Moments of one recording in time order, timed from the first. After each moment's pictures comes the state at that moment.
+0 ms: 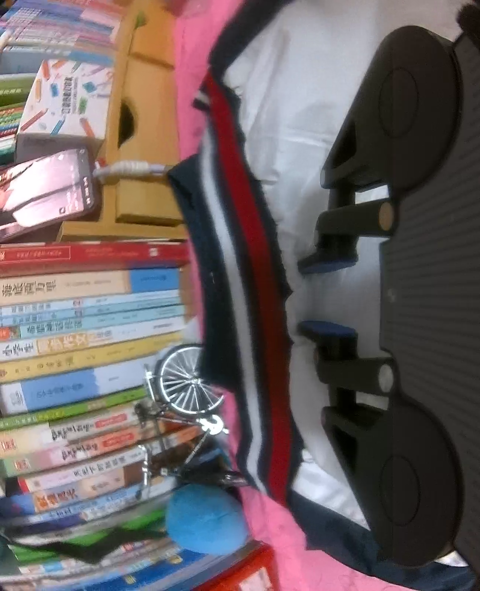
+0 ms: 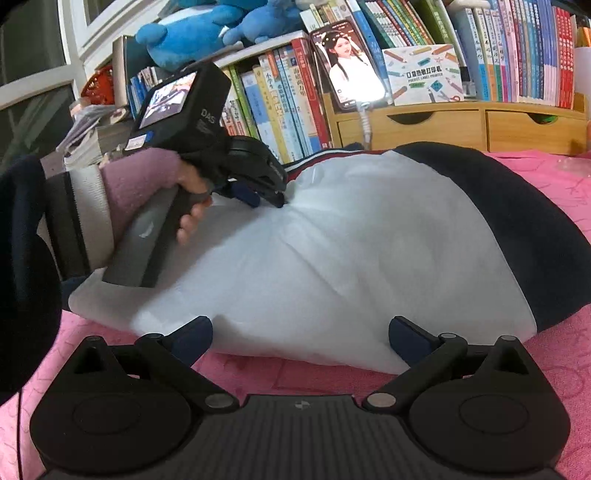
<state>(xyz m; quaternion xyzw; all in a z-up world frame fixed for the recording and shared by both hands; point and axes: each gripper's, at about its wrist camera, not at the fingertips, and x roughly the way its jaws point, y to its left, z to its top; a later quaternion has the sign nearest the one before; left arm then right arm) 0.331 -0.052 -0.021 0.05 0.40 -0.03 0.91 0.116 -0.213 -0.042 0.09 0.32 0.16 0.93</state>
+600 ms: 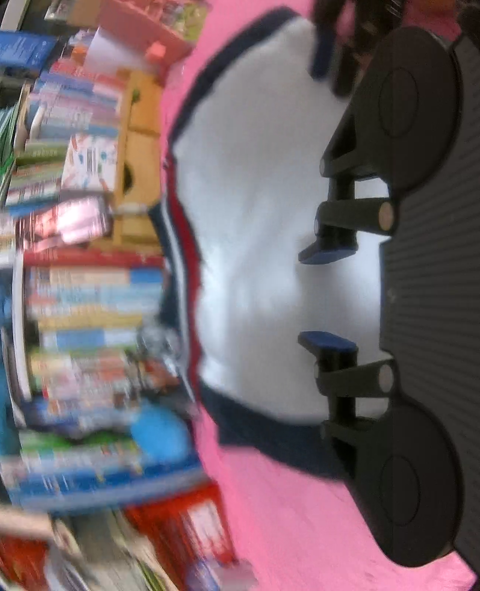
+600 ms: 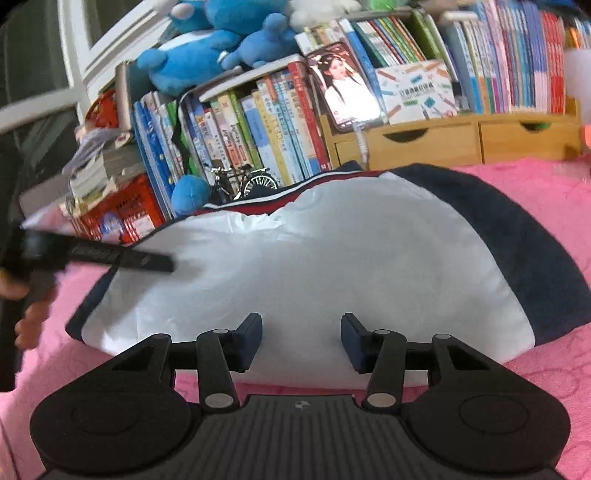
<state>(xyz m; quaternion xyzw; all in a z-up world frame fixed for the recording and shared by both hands) 0.172 0.028 0.006 0.04 0.36 -0.08 0.93 0.103 -0.205 -0.038 0.09 0.28 0.16 0.94</state>
